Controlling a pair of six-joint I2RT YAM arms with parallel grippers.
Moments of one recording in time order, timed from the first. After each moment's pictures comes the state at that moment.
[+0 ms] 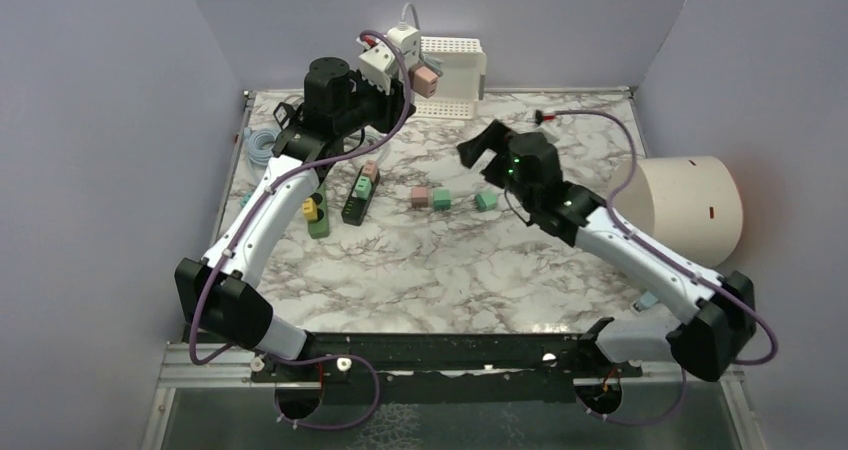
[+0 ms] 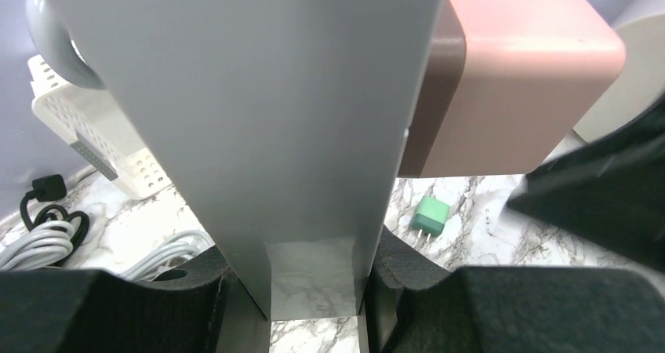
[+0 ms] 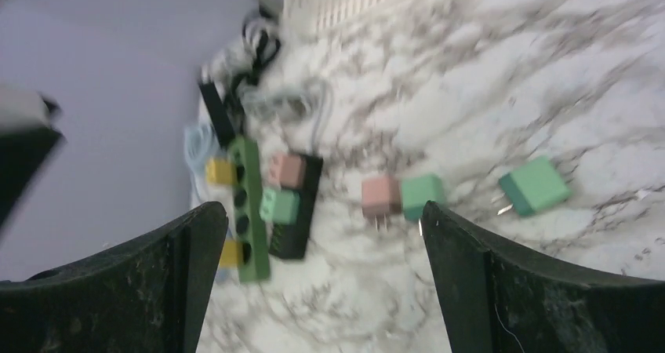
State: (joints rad) left arm -0.38 1.47 1.51 -0.25 0.38 0.05; right arm 0.69 1.34 1.08 -0.18 0.32 0.84
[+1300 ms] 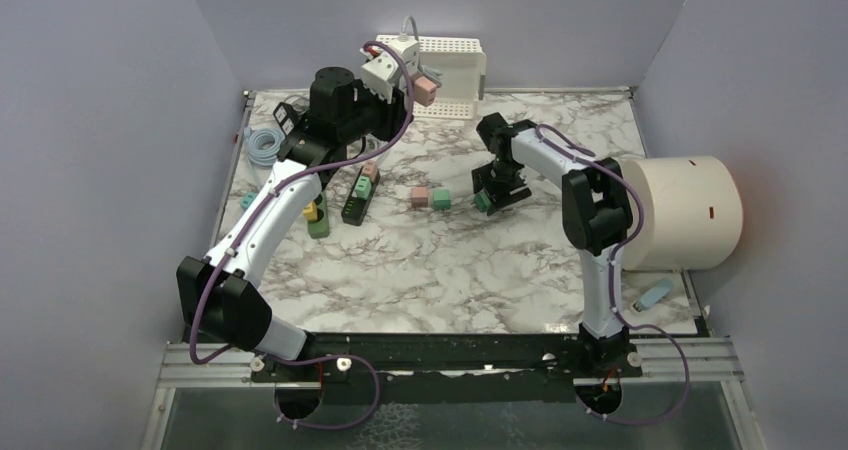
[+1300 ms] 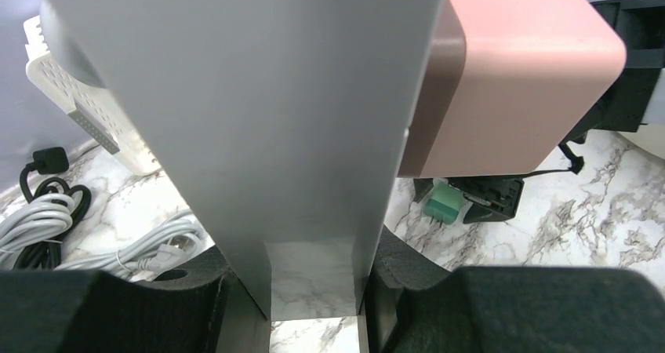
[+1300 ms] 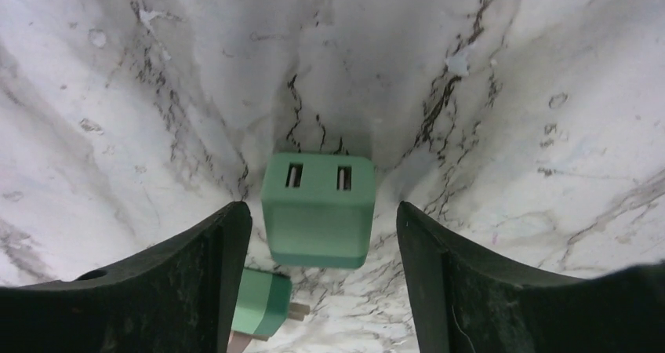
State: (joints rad) left arm -0.39 1.46 1.43 -0.23 0.32 0.06; right arm 0.41 2.15 1.70 -1.02 0.07 1.55
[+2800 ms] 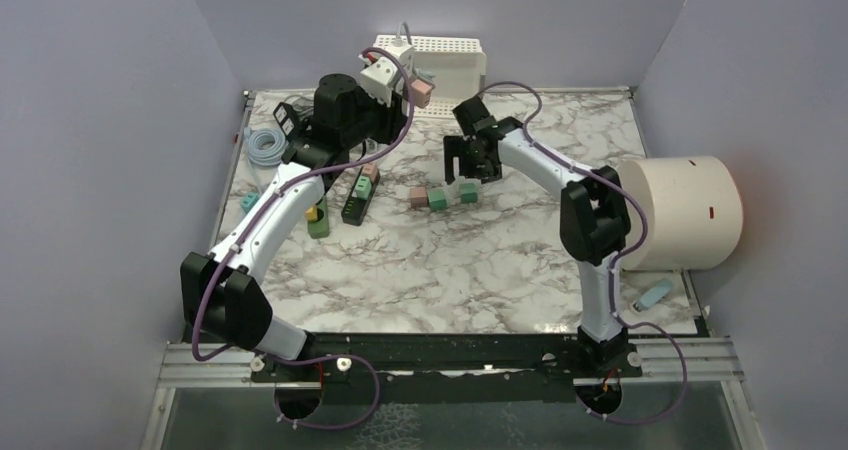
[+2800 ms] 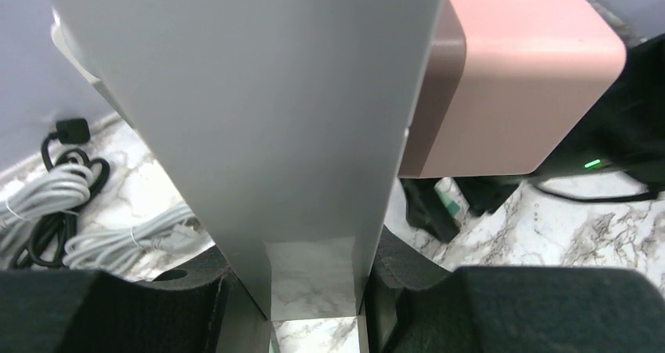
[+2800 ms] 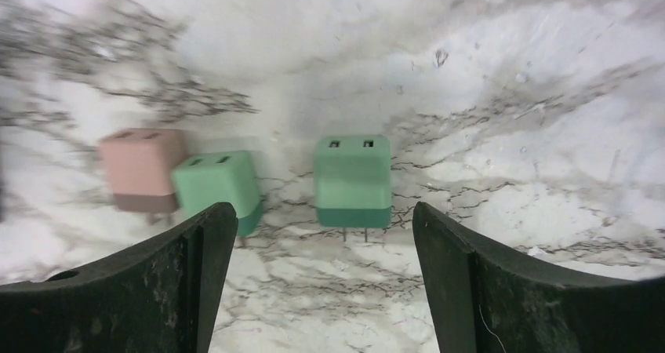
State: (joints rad) left arm -0.39 1.46 1.39 -0.18 0.25 0.06; right arm 0.53 2.14 1.76 -0.76 0.09 0.43
